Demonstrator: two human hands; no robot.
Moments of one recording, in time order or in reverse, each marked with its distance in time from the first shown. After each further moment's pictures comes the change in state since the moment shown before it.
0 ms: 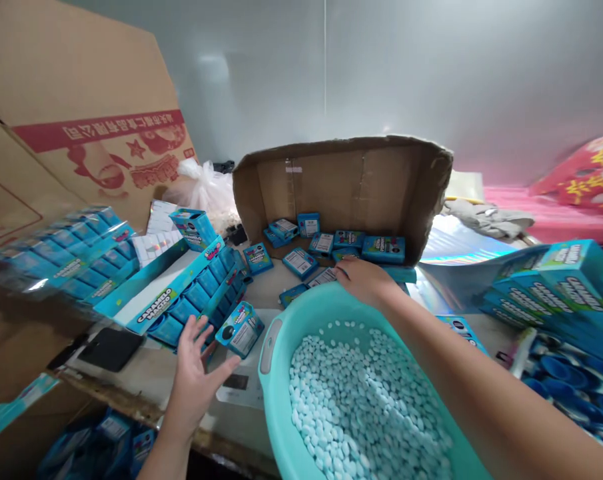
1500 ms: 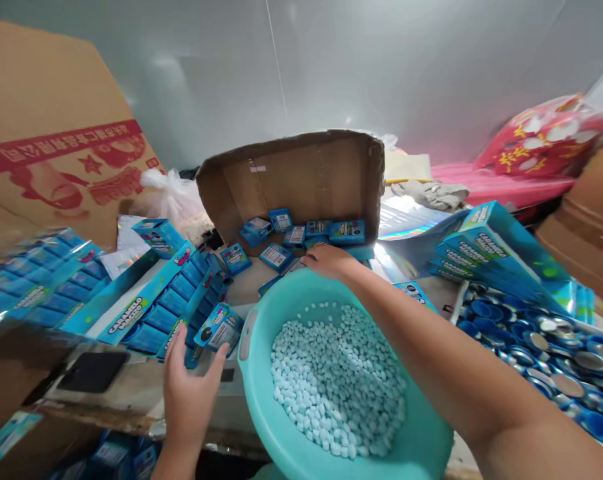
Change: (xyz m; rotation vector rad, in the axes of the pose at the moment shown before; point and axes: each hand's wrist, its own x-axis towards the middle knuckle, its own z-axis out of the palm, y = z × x) left_hand -0.019 0.035 0.015 0.417 0.193 0.266; right_hand -0.001 0.003 -0.010 0.133 -0.037 0.063
